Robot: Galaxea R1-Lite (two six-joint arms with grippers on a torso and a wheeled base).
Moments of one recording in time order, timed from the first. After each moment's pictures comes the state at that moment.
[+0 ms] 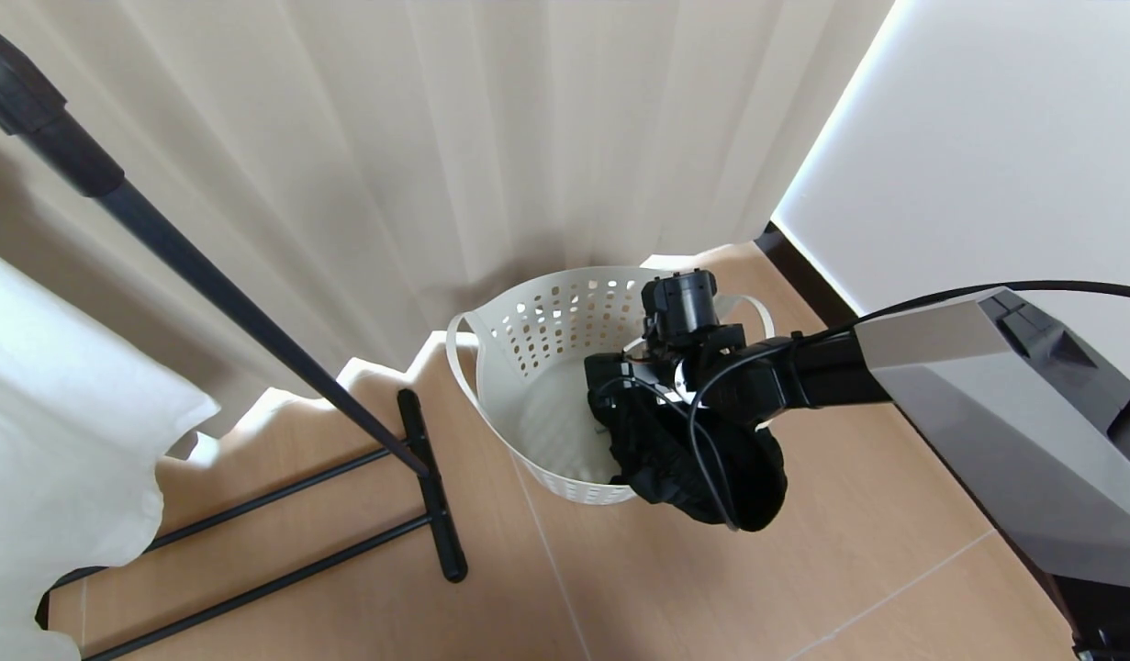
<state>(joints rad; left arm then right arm) 0.00 0.00 0.00 -0.04 0.01 0.00 0.53 2.38 -1.73 -0.17 -0.47 -1.44</state>
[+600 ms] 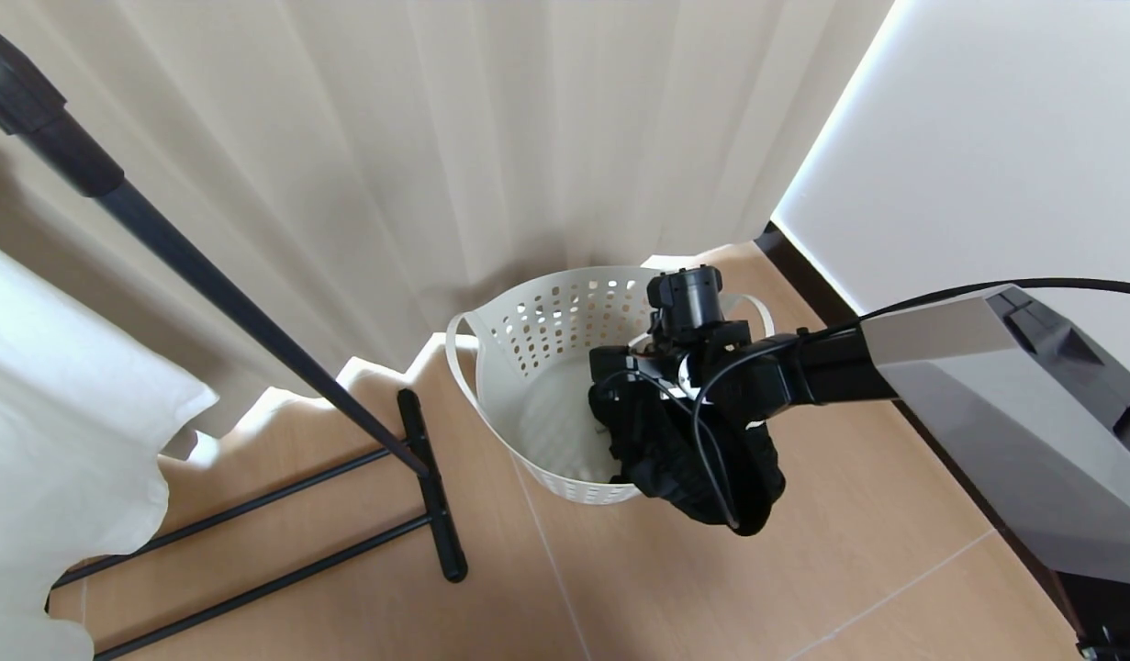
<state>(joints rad) 0.00 0.00 0.00 -0.04 0.01 0.00 0.52 2.37 -1.72 -0.18 -0.49 -1.40</state>
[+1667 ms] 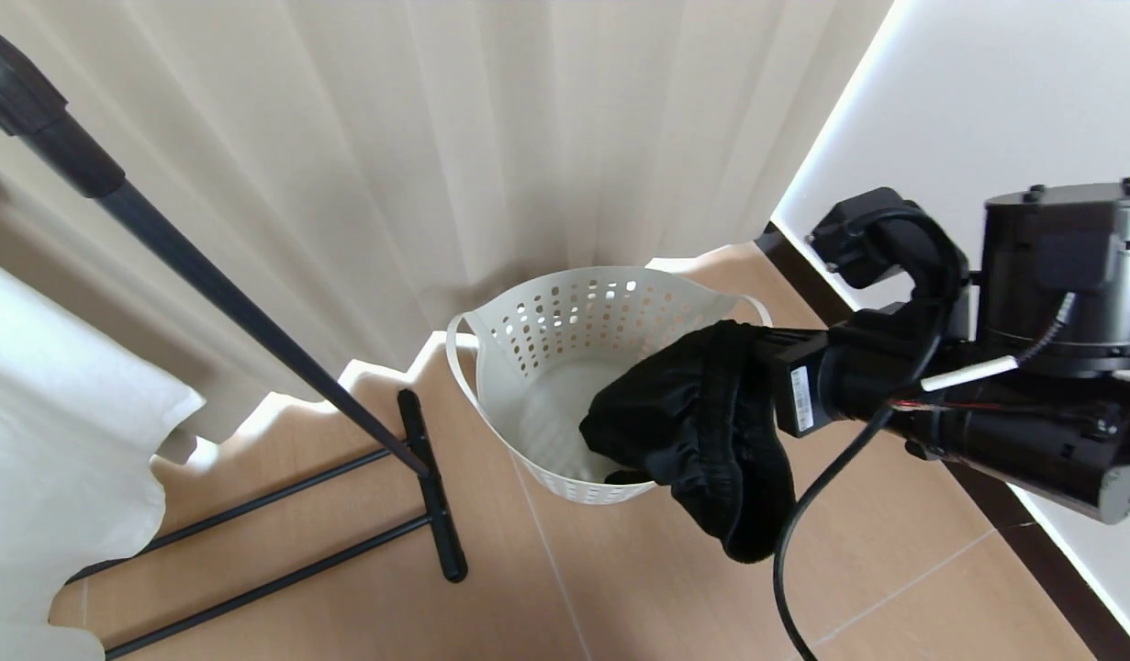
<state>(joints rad) 0.00 0.00 0.00 -0.05 0.00 0.01 0.71 1.51 -0.92 -0.28 -0.36 -0.01</state>
